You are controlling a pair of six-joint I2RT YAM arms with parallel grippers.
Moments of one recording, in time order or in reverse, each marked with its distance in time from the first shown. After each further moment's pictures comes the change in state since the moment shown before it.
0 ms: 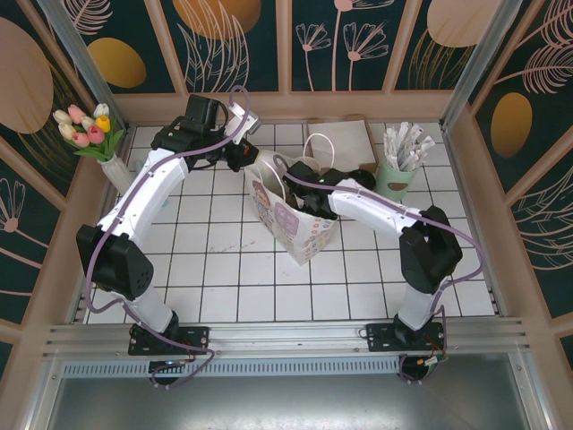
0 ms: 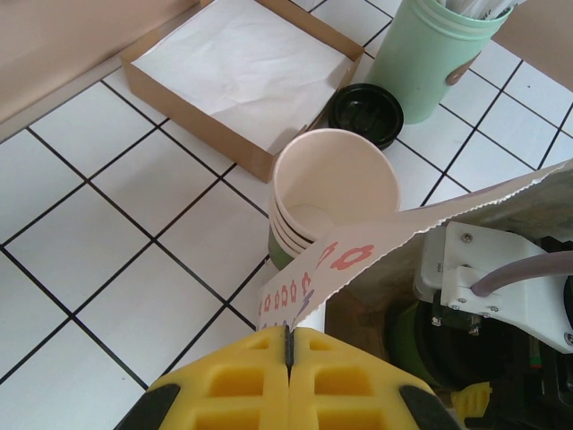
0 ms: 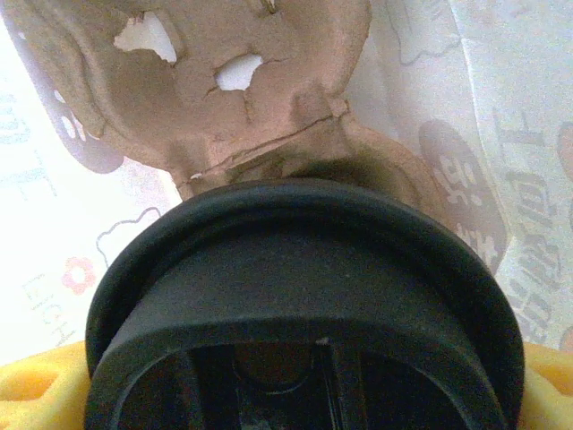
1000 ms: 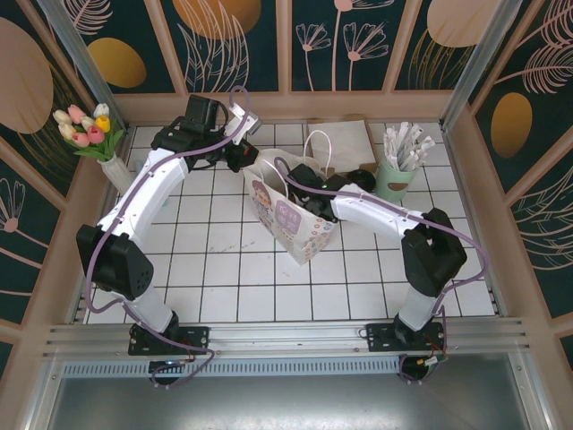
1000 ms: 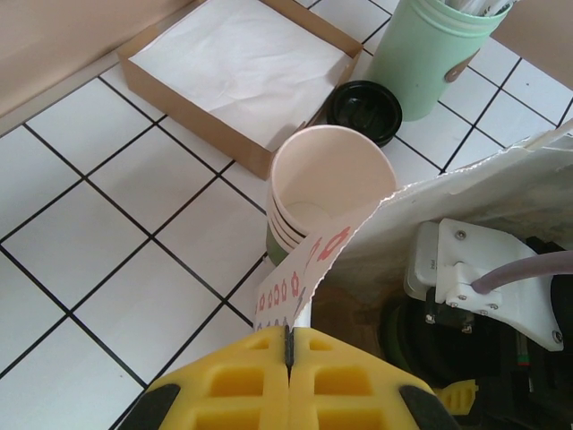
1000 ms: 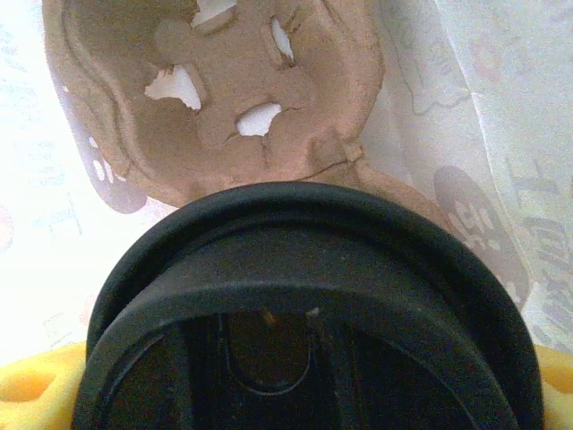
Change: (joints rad) left arm 0.000 0.000 0.000 -0.008 0.003 0.000; right arm 0.000 -0.014 -0.081 0.137 0.003 -0.006
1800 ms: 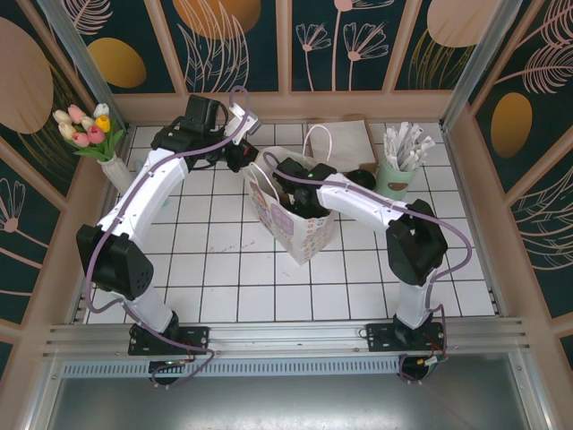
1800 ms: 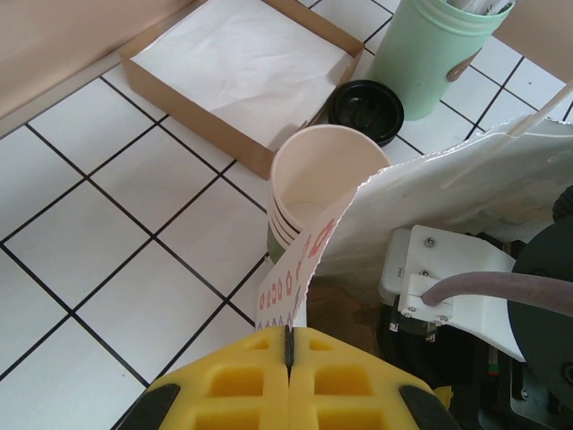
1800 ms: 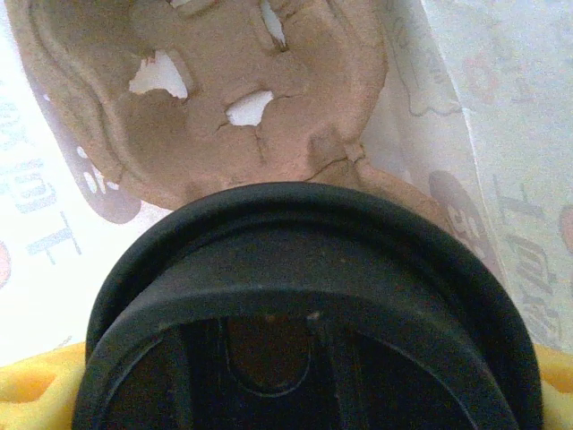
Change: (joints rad) left arm 0.000 0.000 0.000 0.000 -0.003 0.003; right arm 0.019 0.113 0.202 -0.188 0.032 0.030
